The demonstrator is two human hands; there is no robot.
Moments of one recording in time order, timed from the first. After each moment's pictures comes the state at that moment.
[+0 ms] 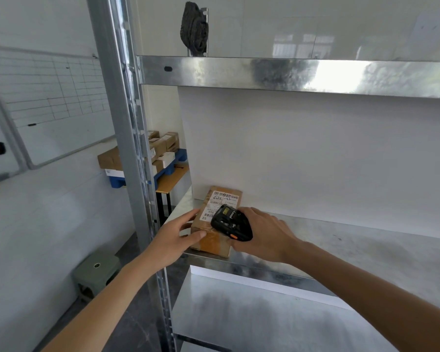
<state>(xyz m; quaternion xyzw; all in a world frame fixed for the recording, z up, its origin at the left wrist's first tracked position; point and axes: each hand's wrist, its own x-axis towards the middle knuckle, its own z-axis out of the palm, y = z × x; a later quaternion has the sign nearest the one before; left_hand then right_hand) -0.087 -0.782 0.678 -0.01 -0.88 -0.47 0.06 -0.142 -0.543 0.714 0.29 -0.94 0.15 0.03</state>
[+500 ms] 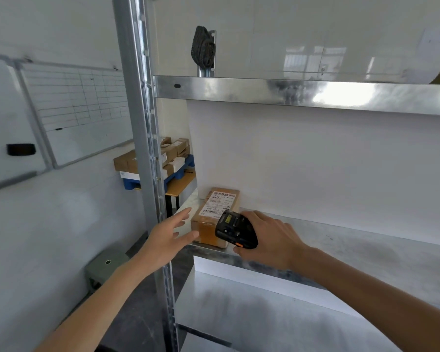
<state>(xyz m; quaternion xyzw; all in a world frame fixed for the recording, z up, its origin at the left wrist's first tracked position) -0.030 -0.771 0.694 0.07 -0.89 -0.44 0.11 -0.094 -0.512 0.729 0.33 -0.93 0.12 0.06</state>
